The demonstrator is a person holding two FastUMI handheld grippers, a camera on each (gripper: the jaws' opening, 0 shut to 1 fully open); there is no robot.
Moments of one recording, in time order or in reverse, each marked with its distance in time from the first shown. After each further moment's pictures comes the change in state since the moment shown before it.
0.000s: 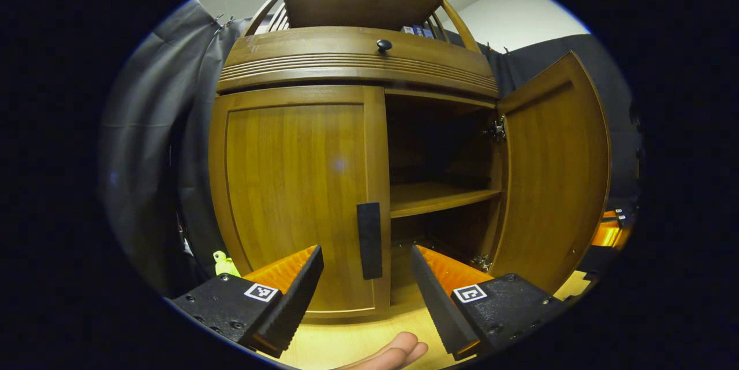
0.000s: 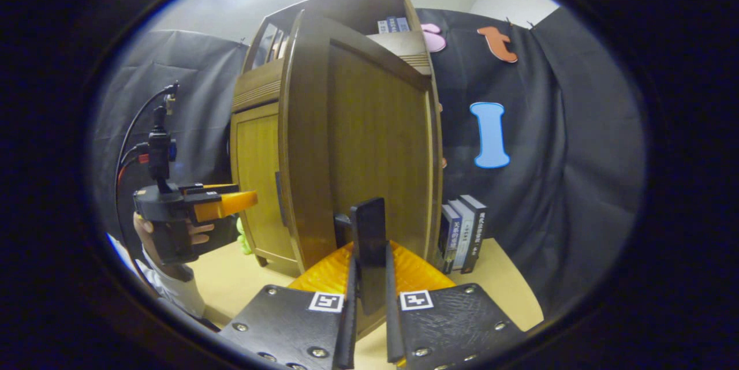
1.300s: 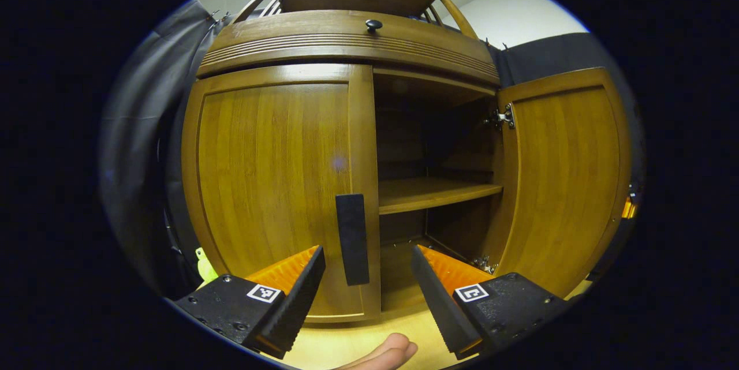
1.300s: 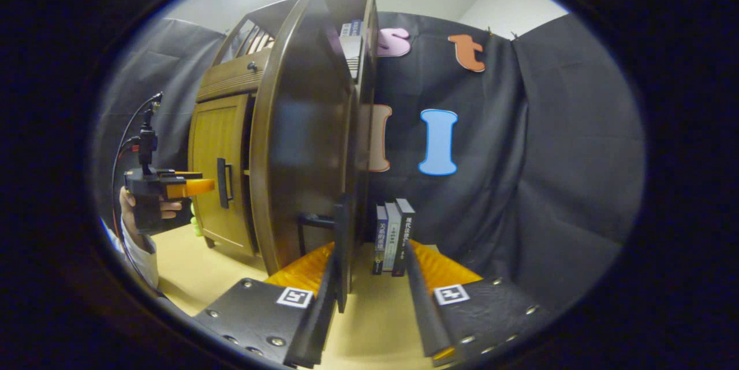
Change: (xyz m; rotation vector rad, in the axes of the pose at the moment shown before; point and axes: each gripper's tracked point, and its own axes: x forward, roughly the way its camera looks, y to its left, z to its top) left arm 0.045 -0.009 -0.015 -0.036 -0.015 -0.011; right arm -0.030 -0.141 0.009 -0.085 -0.011 -0.145
